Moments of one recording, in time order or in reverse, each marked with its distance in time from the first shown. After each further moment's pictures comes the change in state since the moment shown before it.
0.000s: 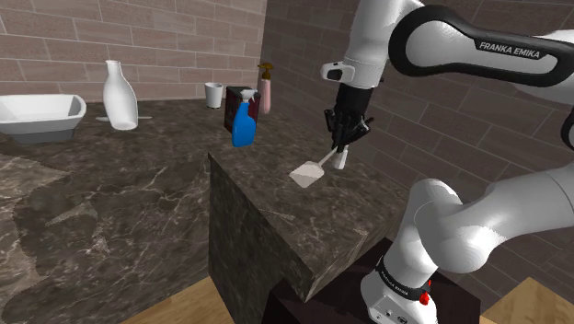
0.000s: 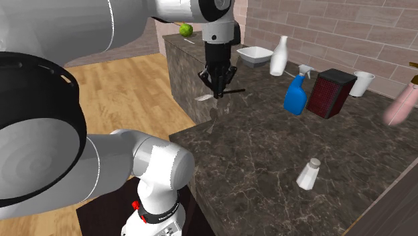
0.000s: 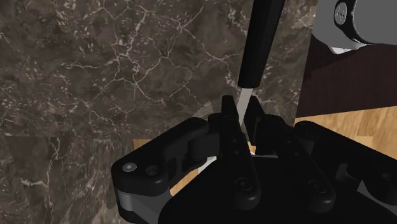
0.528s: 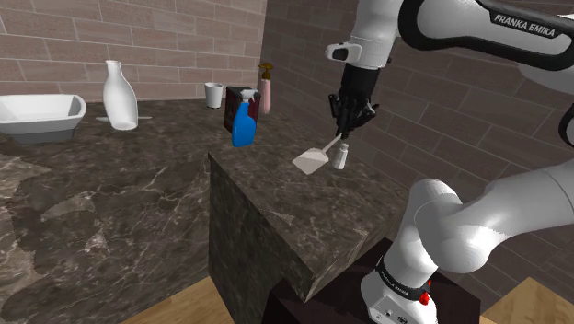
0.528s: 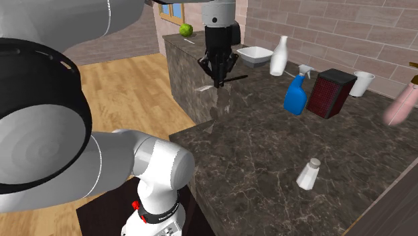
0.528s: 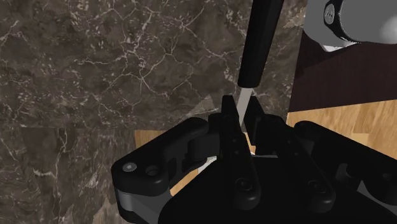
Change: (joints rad) arm 0.004 0.031 0.009 0.120 0.010 -0.089 -0.009
